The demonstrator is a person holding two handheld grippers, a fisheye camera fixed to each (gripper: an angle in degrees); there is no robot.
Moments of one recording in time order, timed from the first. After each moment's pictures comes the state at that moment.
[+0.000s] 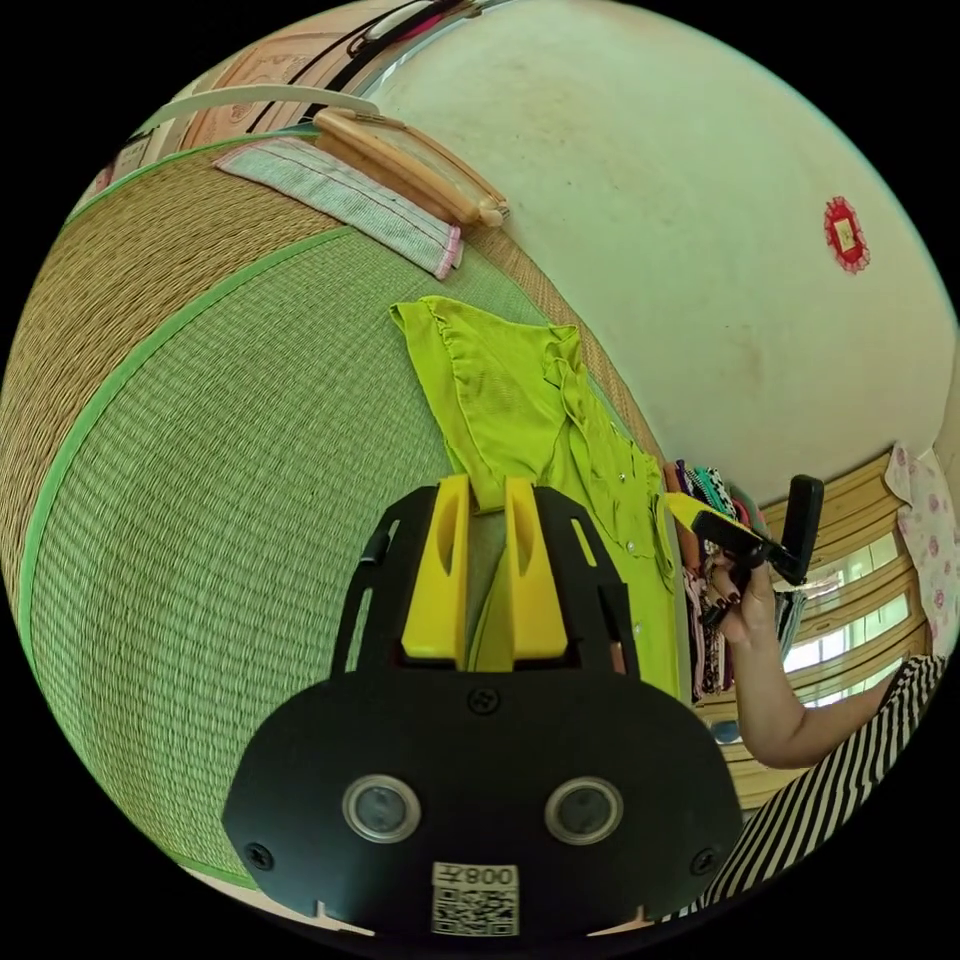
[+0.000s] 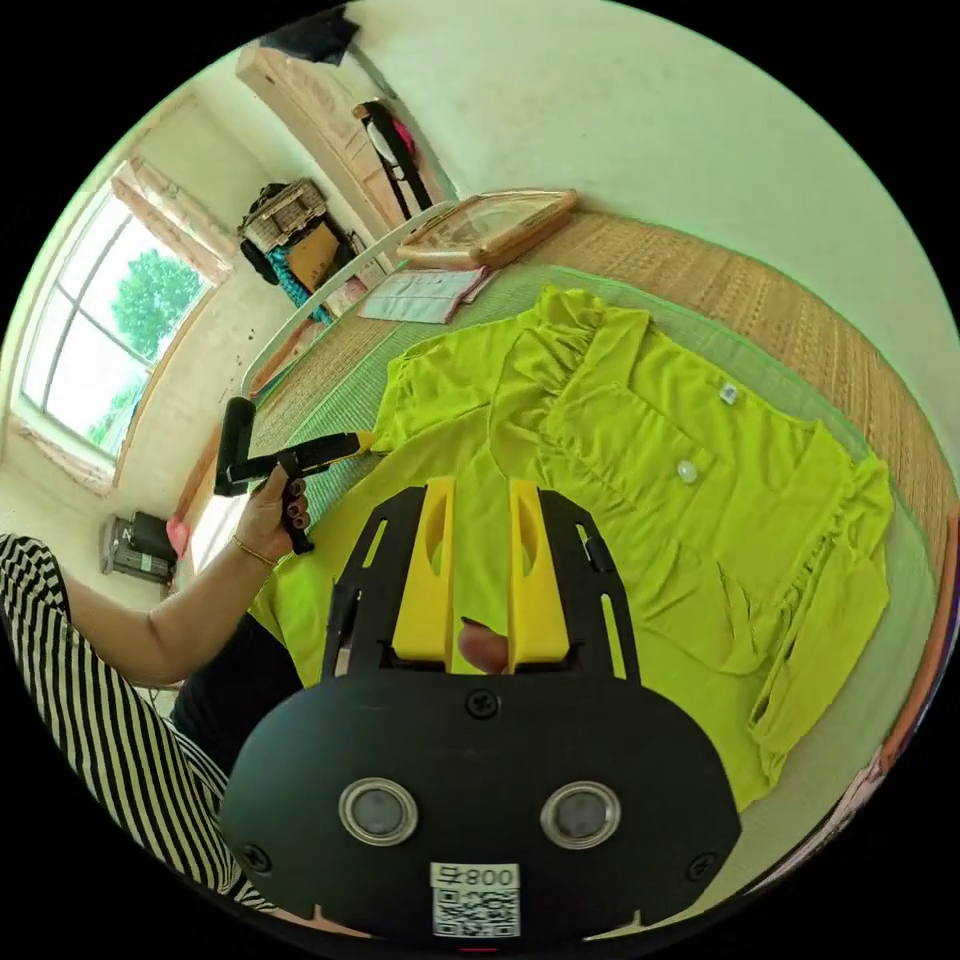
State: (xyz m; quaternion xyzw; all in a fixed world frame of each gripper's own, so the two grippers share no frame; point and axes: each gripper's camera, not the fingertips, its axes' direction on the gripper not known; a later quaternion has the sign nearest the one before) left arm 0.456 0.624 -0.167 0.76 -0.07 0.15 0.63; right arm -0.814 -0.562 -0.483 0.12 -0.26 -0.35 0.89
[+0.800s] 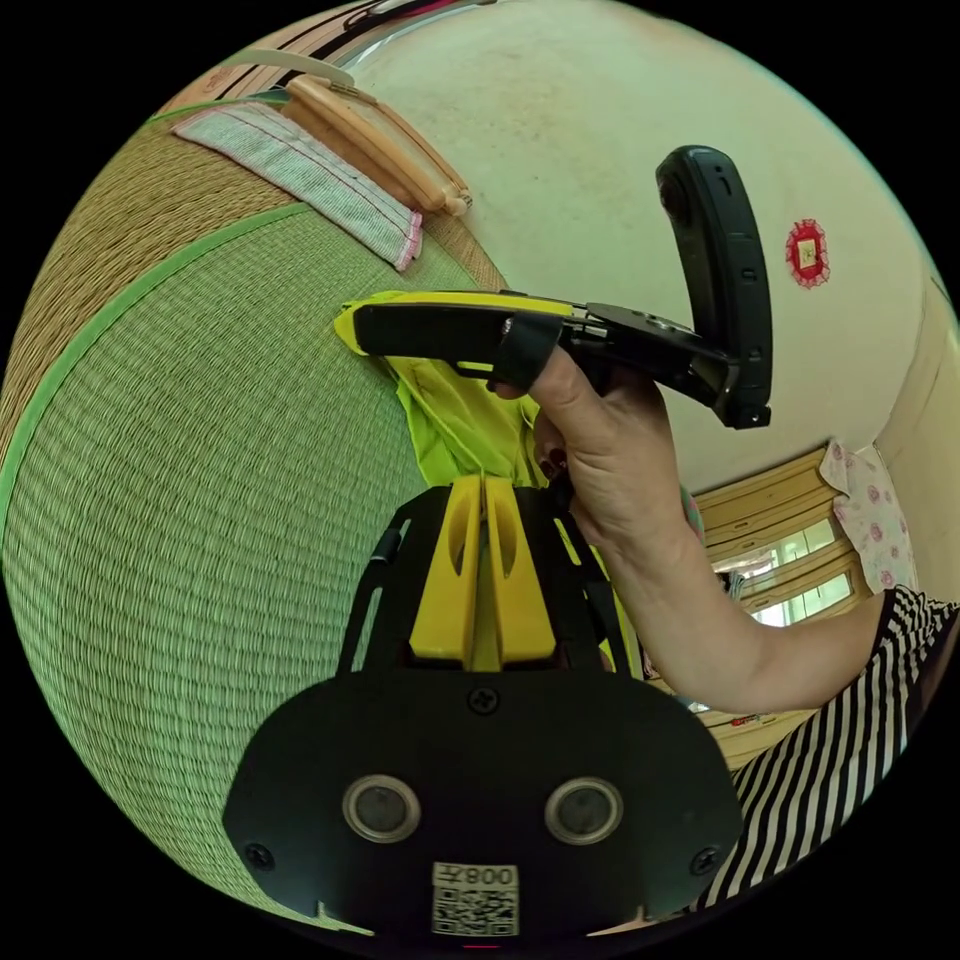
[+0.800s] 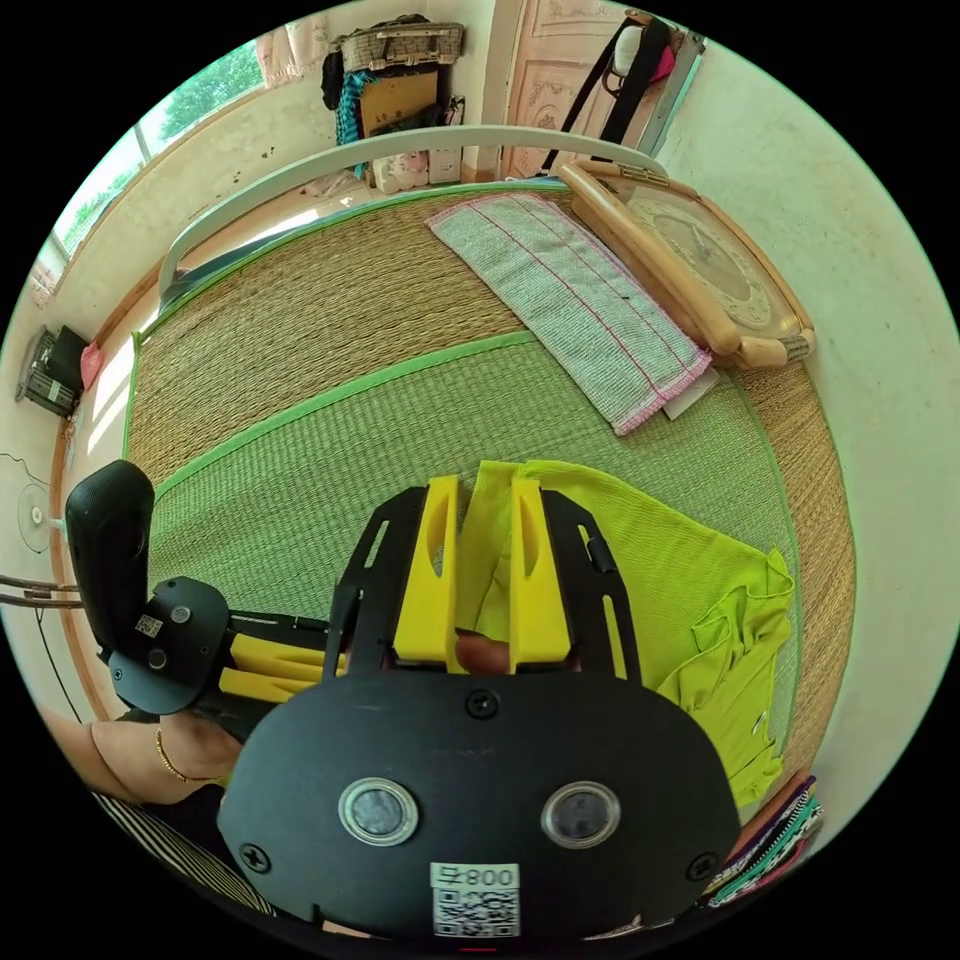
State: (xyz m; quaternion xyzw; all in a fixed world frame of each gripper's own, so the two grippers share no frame) left arm 0.340 0.654 -0.197 0.72 0.00 0.24 0.65; right arm -1.293 -0.562 -0.439 0.11 -0.06 -0.52 0.84
